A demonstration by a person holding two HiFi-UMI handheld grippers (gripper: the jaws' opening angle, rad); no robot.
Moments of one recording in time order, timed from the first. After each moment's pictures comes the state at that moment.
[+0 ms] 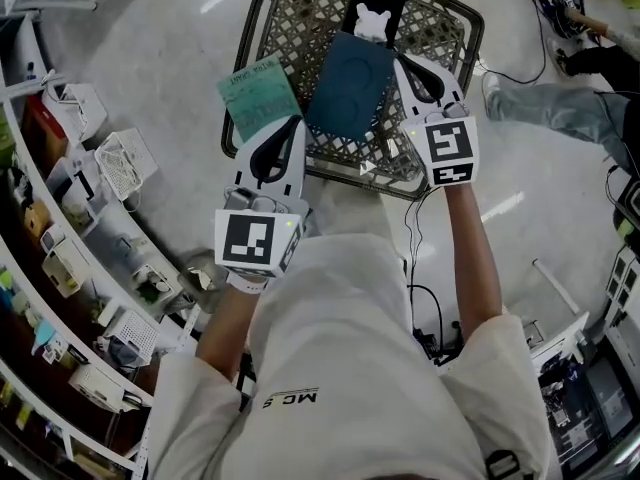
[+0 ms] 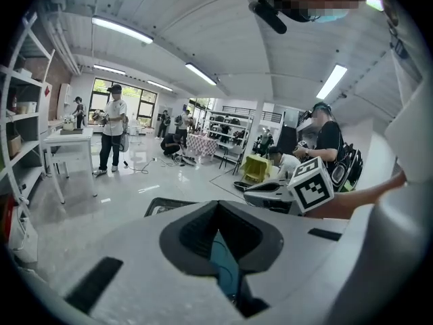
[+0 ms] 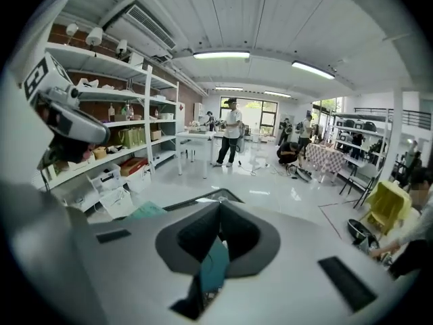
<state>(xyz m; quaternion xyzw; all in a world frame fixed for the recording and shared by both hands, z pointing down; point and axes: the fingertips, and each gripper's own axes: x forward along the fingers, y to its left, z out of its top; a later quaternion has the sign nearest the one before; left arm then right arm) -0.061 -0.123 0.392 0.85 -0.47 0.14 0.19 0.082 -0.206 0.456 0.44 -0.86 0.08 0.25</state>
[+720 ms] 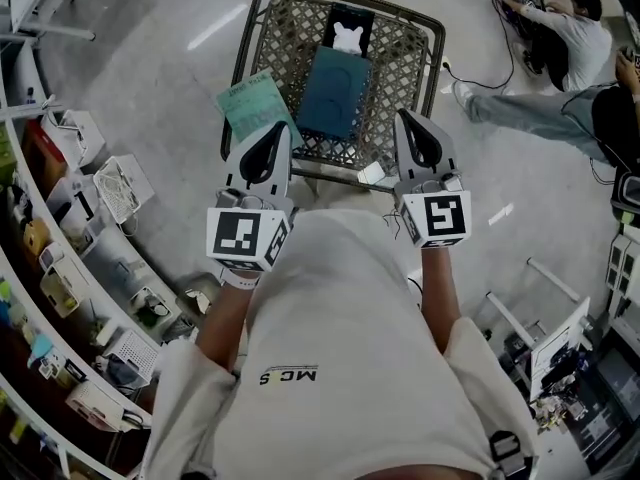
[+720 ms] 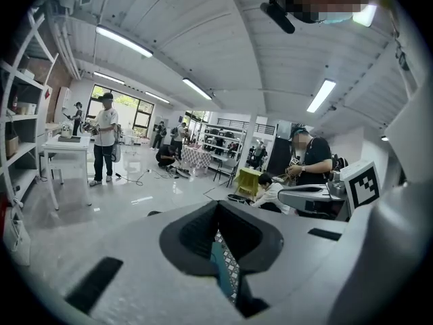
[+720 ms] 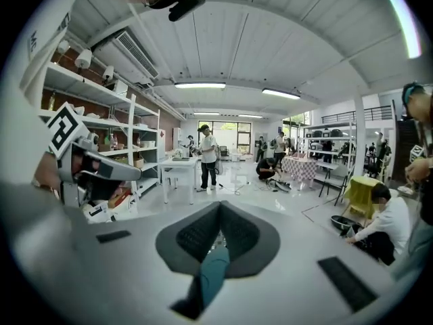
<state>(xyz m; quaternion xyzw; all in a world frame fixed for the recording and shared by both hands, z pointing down) -0.072 -0.080 0.318 0.87 -0.46 0.09 0.16 0.100 -0.080 0.324 0.55 -0.82 0.07 0.14</state>
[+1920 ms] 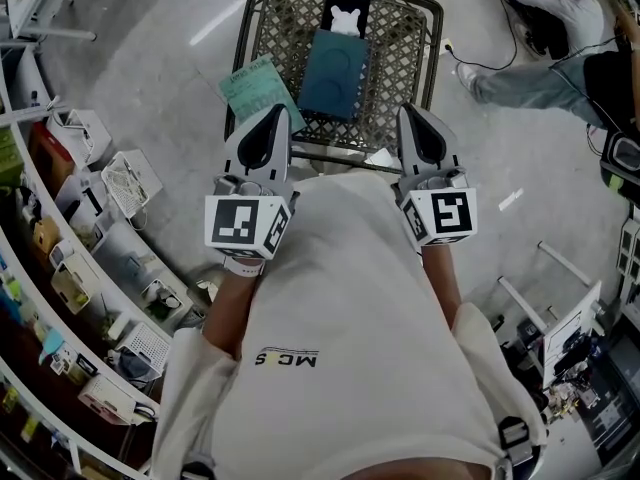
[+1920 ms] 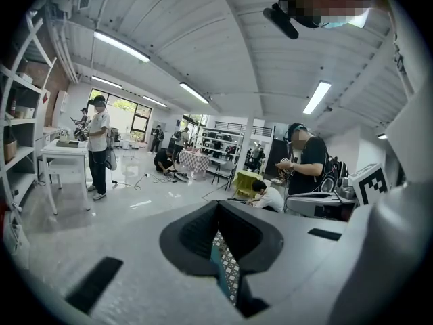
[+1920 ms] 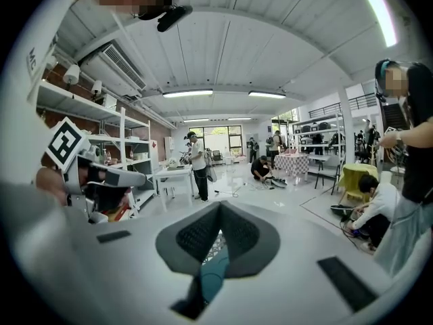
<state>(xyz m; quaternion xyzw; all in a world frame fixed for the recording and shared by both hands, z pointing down) -0.071 -0.066 0.300 0.87 -0.46 0.08 0.15 0.104 -0.043 0.311 0.57 -0.81 0.11 0.09</state>
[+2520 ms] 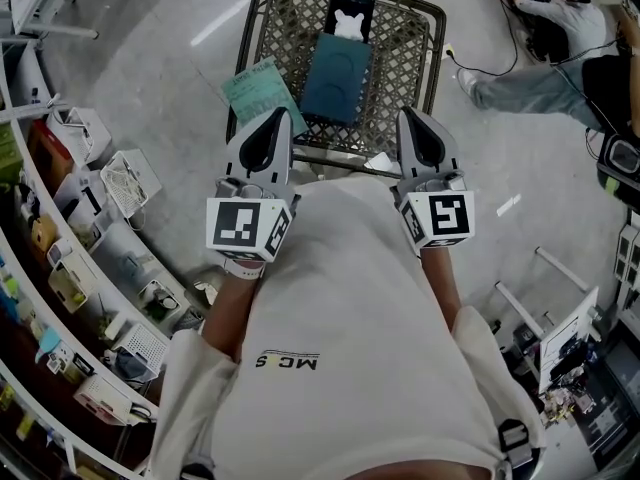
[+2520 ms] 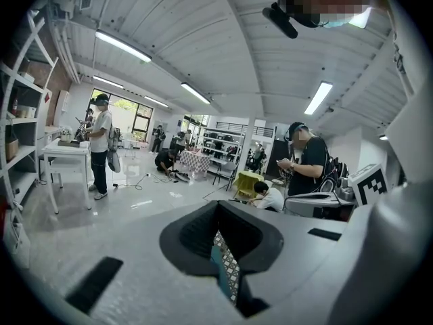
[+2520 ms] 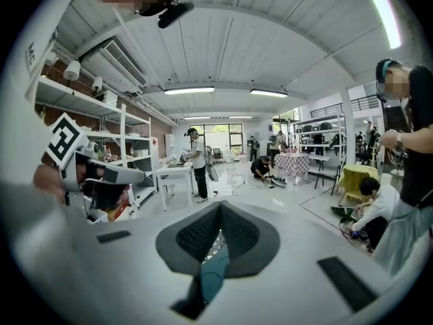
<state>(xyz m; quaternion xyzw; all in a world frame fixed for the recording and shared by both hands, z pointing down) -0.075 -0.071 0.301 0.87 -0.46 0.08 0.15 0.100 -0.050 0.316 0.57 -0.81 0.11 0.11</state>
